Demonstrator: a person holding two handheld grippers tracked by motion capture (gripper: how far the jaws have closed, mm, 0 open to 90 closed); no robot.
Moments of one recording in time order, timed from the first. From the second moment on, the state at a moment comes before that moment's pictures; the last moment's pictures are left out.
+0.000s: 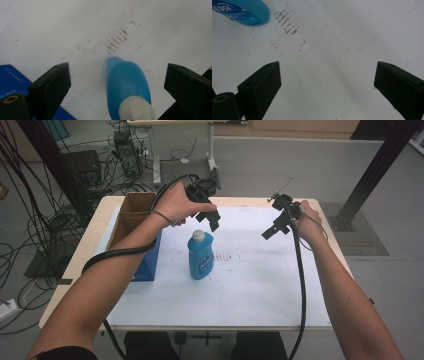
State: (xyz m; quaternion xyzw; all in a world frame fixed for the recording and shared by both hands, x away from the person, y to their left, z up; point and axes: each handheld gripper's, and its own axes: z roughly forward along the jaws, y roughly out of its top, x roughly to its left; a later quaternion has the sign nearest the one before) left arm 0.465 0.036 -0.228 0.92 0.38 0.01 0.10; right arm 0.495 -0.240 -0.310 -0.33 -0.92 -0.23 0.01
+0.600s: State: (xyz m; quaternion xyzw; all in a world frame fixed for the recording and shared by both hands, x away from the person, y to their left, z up) left arm 0.446 0.042 -0.234 0.92 0.38 0.01 0.11; right arm 0.496 -0.240 -0.312 -0.33 -0.92 -0.22 0.01
